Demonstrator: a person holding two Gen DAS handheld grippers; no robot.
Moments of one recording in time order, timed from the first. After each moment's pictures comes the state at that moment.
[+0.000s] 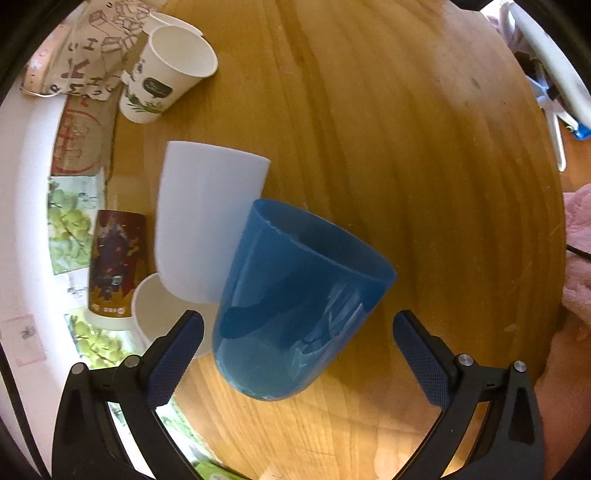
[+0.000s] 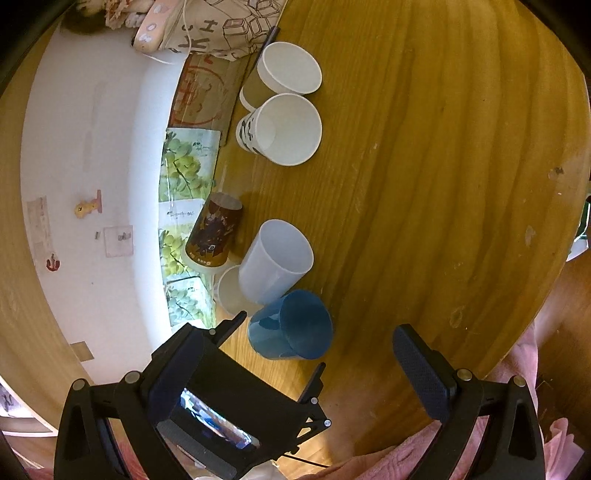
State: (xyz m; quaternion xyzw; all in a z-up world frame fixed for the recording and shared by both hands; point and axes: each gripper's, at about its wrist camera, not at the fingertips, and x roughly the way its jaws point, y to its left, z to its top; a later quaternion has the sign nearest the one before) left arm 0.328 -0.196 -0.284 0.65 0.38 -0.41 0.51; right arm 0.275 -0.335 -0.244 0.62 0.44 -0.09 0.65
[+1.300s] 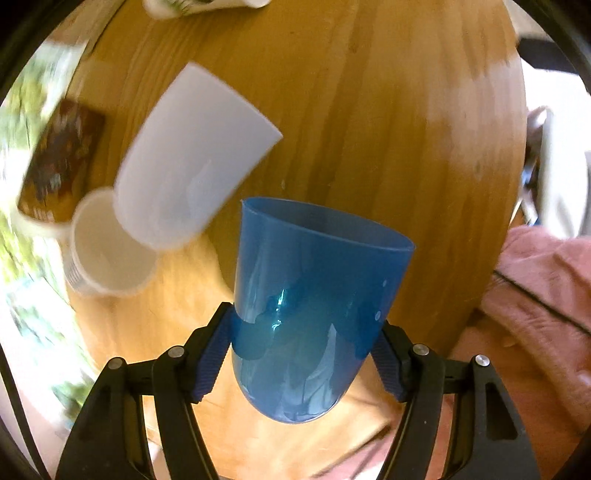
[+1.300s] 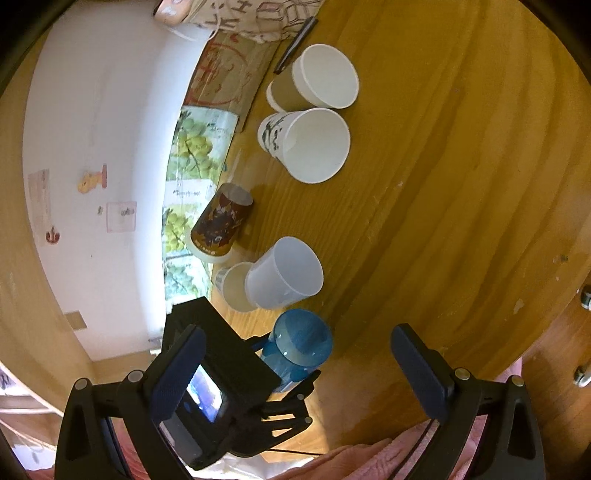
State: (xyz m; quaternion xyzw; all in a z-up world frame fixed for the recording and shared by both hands) left arm 0.368 -0.222 -0.274 0.48 0.64 -0.34 0.50; right arm 0.301 -0.367 -0.234 0.57 0.49 -0.03 0.66
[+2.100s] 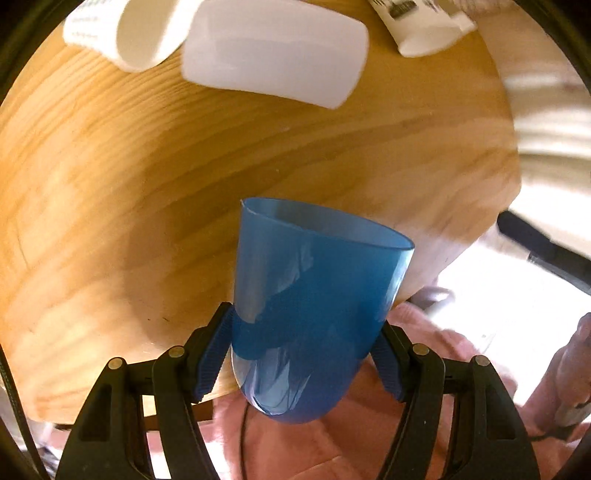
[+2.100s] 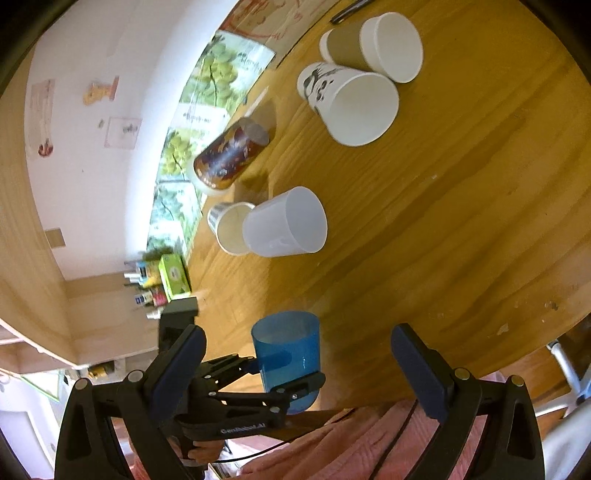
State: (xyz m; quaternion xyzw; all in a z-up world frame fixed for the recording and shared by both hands) left arm 0.366 -0.134 -0.267 0.03 0.79 -0.23 0.56; right arm 0.327 -0.353 -0.228 0.46 0.59 0.07 0.66
